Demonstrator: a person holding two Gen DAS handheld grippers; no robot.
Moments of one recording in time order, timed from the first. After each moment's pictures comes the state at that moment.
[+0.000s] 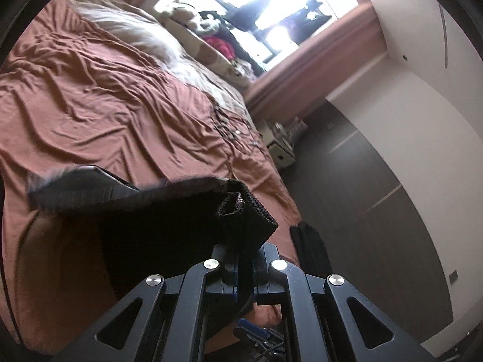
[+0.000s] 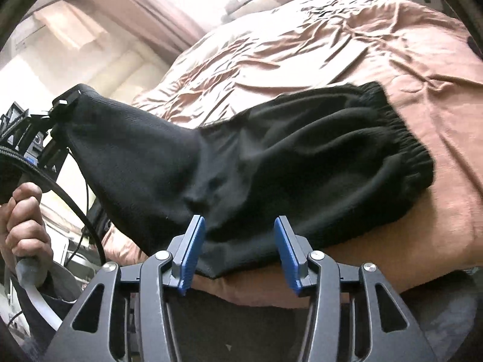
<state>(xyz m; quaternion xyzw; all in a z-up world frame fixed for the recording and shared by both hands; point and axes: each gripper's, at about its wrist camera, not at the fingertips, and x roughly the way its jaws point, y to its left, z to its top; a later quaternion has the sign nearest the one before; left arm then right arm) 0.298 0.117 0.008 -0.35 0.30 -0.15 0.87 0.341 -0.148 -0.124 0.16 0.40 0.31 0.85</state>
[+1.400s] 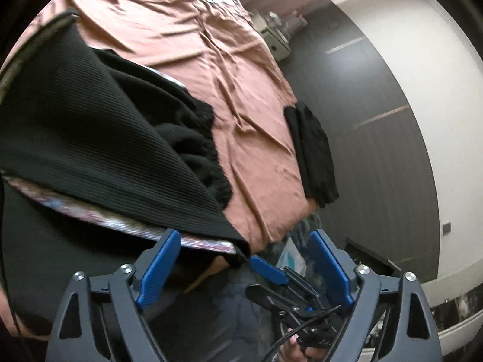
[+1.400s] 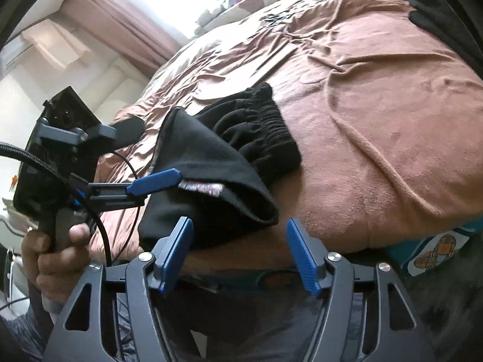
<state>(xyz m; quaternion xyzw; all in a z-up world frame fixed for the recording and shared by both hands) 0.348 -0.042 -0.114 -0.33 0.49 -0.25 0.76 0.296 -0.268 -0.127 0.17 0.41 0.28 0.85</state>
